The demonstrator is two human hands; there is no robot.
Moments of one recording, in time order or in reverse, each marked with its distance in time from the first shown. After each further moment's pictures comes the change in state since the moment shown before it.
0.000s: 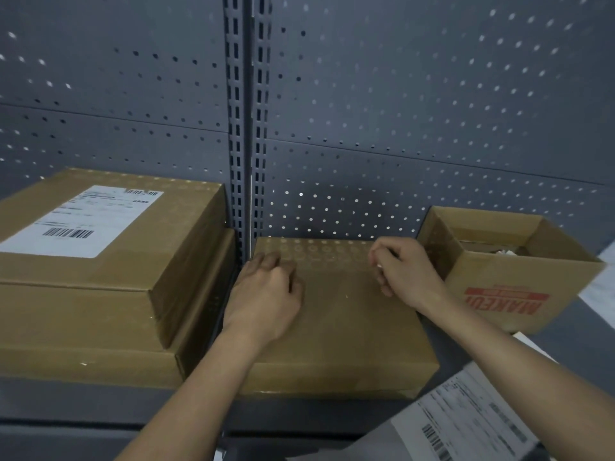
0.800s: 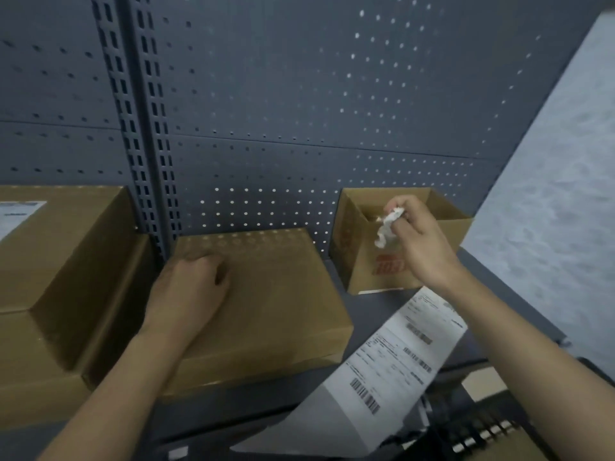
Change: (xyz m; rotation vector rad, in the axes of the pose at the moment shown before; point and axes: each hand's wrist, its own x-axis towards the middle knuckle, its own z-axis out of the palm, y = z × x) left_hand 0.001 0.004 -0.007 0.011 0.111 0.149; right_hand -0.067 -0.001 -0.104 -0.047 0.314 -0.017
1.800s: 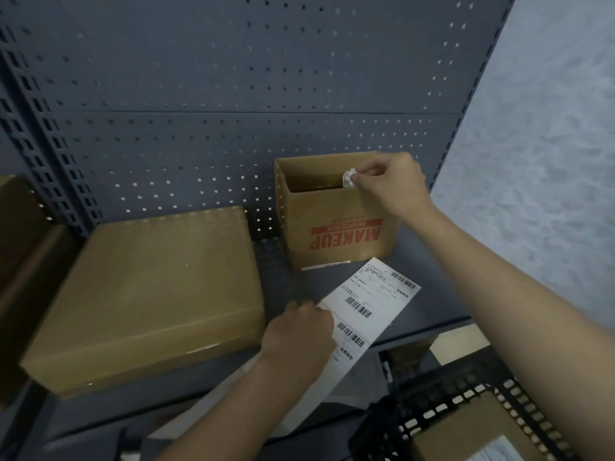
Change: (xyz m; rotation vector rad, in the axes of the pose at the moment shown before) left_hand -0.062 0.217 0.104 0.187 -0.555 0.298; right_hand 0.056 0.080 -0.076 -0.314 0.136 0.022
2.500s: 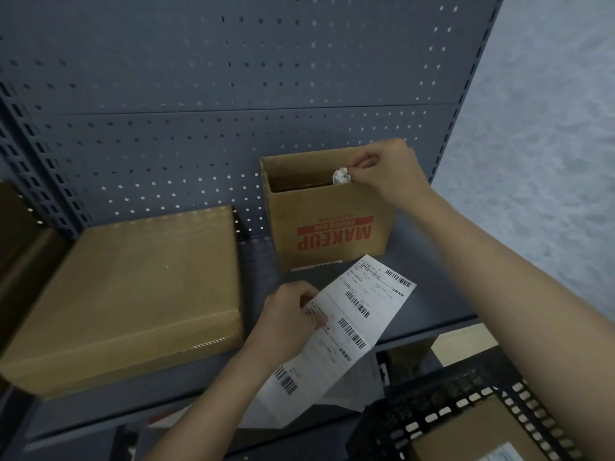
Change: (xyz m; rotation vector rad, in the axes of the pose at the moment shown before) left_hand 0.024 -0.003 0.004 -0.823 0.143 -0.177; right_hand 0.023 0.029 -0.011 0.083 -0.091 -0.132
